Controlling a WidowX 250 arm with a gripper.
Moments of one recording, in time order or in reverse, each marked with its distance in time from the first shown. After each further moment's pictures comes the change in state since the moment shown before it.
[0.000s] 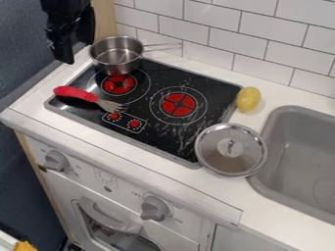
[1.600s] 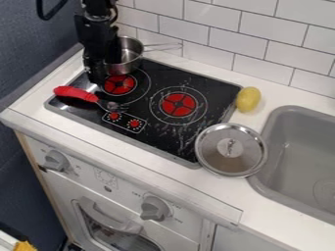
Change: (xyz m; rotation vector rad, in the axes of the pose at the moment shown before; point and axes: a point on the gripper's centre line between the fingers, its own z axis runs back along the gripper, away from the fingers) arm -0.026 -0.045 -0.076 0.043 0.095 0.008
